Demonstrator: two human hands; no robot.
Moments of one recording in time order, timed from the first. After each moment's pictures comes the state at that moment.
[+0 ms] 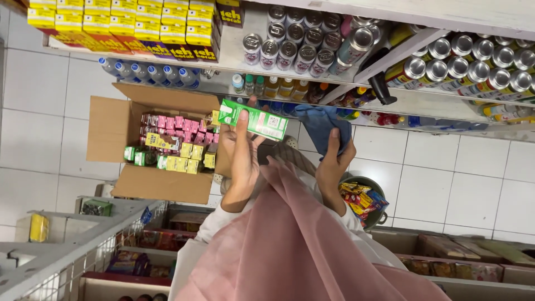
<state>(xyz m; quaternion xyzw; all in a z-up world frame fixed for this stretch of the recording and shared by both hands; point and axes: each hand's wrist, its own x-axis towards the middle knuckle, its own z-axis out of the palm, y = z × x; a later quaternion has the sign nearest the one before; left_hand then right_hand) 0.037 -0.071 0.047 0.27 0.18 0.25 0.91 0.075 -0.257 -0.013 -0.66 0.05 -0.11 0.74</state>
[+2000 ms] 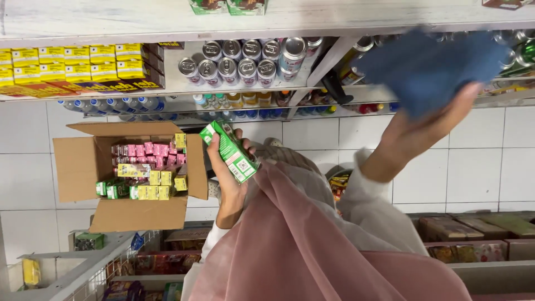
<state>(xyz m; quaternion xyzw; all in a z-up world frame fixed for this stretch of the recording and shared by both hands) 0.086 -0.153 0.030 0.24 0.25 0.13 0.93 0.225 -0.427 0.100 -0.54 -0.11 -0.30 0.78</state>
